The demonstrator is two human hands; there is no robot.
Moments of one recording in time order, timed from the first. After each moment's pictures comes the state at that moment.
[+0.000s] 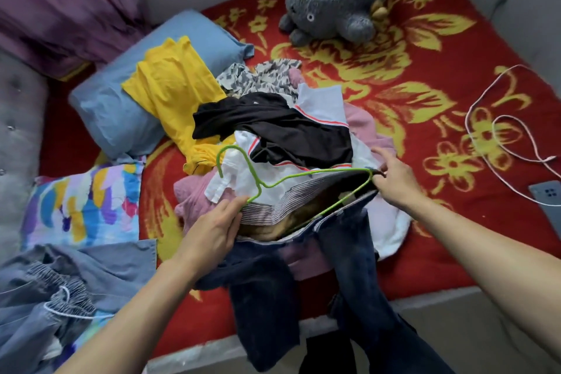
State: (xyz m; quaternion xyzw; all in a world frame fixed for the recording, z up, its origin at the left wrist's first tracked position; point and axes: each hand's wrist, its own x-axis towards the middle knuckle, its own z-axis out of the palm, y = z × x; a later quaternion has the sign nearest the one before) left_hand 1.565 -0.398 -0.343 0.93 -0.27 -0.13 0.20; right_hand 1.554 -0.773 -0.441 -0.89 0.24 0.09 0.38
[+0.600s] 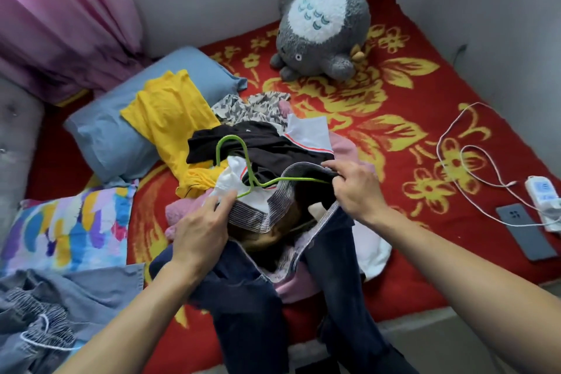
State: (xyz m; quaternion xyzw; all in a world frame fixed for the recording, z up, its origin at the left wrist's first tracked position) left_hand 1.573 -0.427 -0.296 0.97 -0.24 0.07 0.02; right_hand 1.558 -0.712 -0.331 -0.91 0.14 -0.01 0.39
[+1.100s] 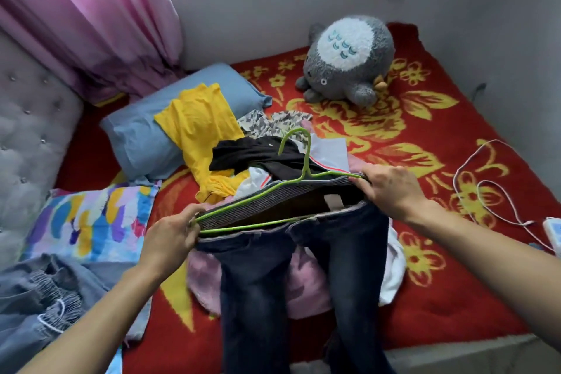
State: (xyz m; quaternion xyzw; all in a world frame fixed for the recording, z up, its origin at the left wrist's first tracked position) left_hand 1.577 -0.326 -0.278 0.98 -0.10 -0.01 0.15; right_hand 1.579 -0.744 -0.301 -1.00 -0.02 -0.05 0.06
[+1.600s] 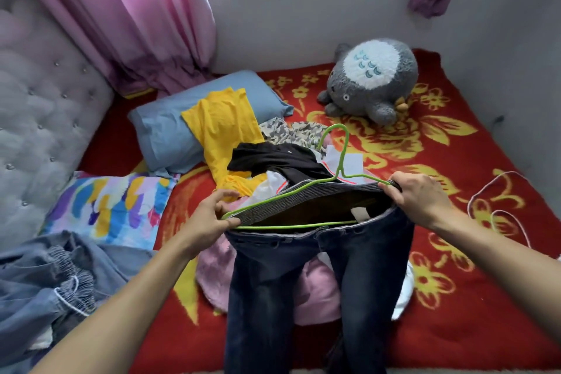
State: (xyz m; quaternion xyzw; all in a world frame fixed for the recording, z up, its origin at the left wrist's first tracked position) left_hand 1.581 -0.327 -0.274 0.85 -0.01 -0.17 0.50; right_hand 1.580 -0.745 -0.286 -0.99 0.00 -0.04 0.12
